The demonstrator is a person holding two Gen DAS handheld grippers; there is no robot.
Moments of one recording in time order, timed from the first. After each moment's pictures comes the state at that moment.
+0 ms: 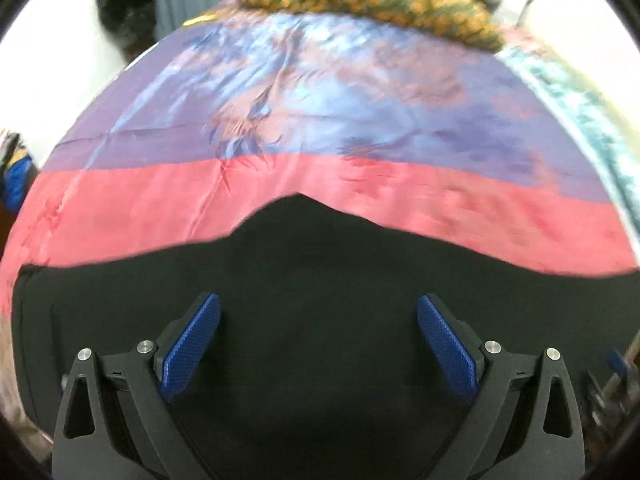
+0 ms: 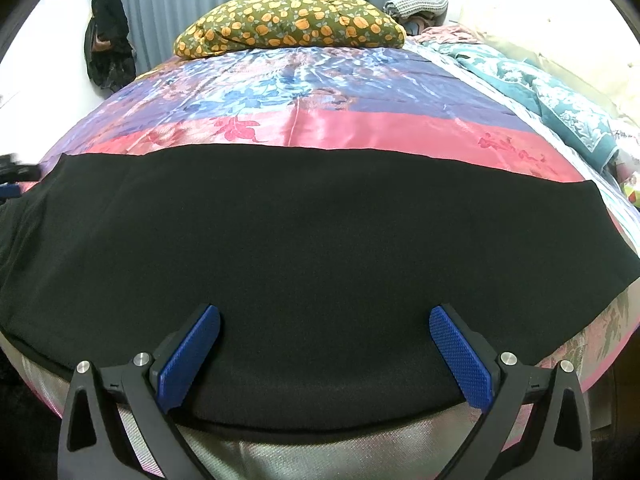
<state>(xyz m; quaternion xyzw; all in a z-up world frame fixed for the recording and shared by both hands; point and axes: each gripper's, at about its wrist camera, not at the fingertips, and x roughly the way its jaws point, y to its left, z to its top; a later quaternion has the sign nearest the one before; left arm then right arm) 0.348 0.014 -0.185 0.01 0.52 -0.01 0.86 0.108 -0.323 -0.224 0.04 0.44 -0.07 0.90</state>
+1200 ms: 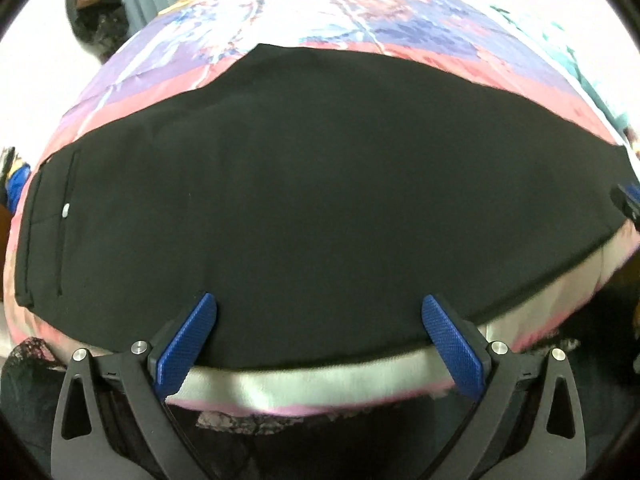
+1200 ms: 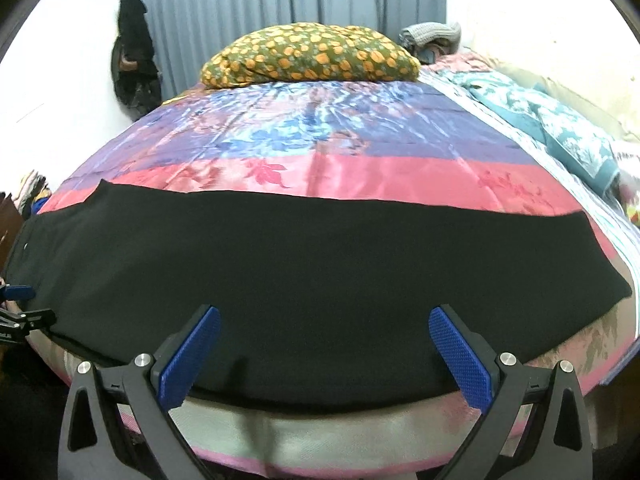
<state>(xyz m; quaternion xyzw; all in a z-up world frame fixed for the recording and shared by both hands) 0.182 0.003 -0.197 0.08 0.54 -0.08 0.84 0.083 -0.321 -0.185 0.04 0.39 -0.03 0.92</state>
